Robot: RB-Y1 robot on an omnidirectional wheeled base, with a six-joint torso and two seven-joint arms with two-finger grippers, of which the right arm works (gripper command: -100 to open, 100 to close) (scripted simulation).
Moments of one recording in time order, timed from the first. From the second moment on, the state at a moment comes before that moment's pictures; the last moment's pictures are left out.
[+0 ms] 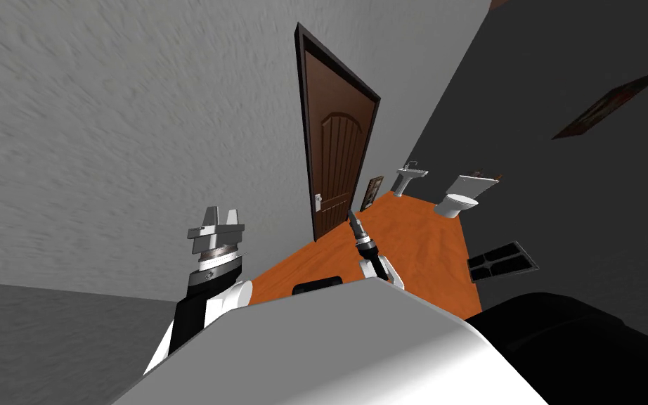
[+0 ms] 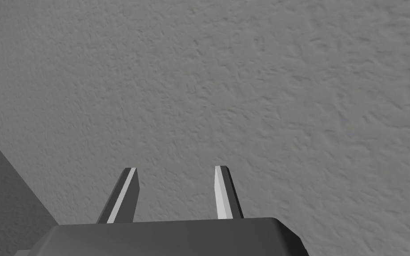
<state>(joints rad) 0.40 -0.14 0.04 -1.95 0.23 -0.58 0.27</state>
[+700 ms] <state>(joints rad) 0.36 -0.17 0.04 -1.83 0.33 -0.55 0.39</state>
